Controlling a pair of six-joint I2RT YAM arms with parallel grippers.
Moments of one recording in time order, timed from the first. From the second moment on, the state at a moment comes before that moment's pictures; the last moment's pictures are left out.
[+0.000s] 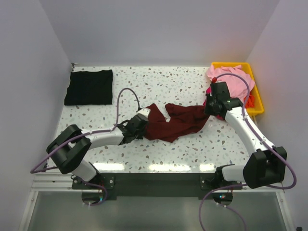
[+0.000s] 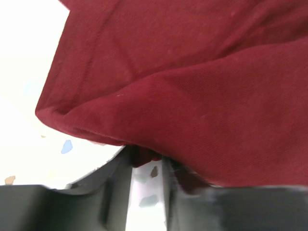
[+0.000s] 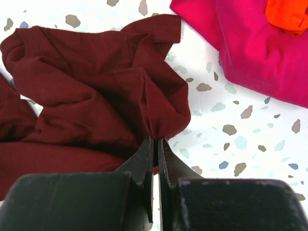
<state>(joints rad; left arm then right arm) -0.80 1.53 0.70 -0.08 -0.34 -0.34 0.20 1.31 1.08 -0.69 0.16 0.31</state>
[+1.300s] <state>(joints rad) -0.60 1.47 0.88 -0.49 -0.11 -0.40 0.20 1.20 1.04 -0.77 0.17 0.30</state>
